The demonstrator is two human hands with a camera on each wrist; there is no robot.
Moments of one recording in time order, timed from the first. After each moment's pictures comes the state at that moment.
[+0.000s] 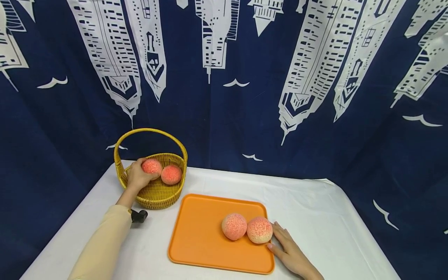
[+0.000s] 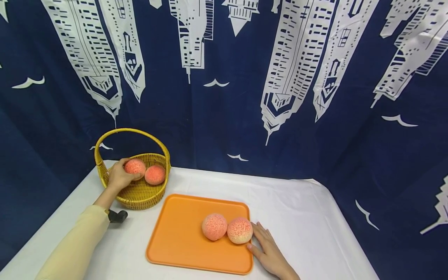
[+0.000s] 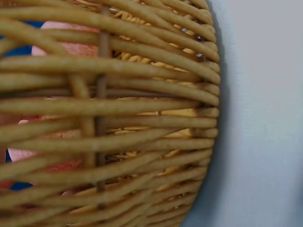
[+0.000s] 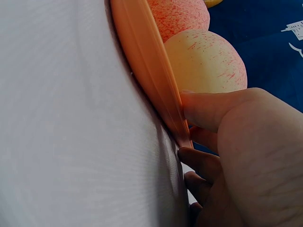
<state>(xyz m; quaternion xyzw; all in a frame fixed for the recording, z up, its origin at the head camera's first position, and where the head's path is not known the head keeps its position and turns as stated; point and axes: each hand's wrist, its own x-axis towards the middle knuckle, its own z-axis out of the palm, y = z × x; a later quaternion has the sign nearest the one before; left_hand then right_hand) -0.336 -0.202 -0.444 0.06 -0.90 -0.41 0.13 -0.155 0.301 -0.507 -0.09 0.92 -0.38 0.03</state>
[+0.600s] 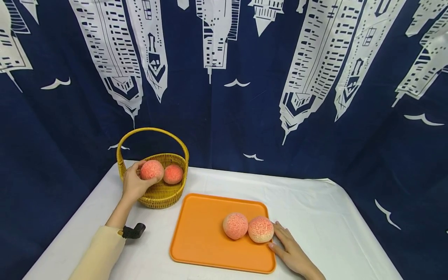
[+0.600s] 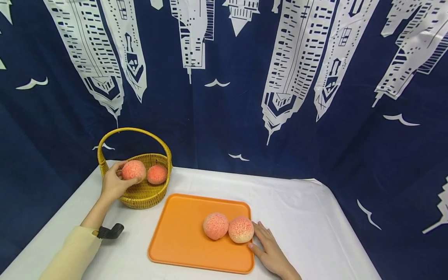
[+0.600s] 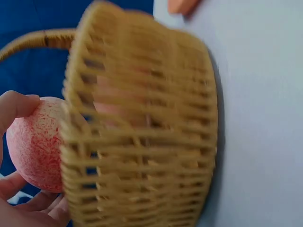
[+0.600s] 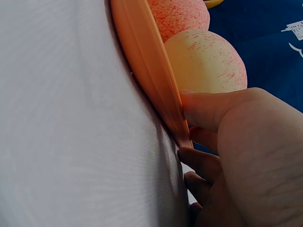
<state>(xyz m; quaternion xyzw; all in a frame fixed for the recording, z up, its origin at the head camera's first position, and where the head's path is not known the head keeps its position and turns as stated) -0.283 -0.190 -0.427 0.04 -0.86 -0.48 0.18 -0.154 0.299 -0.508 -0.12 0.92 -0.37 -0.01</state>
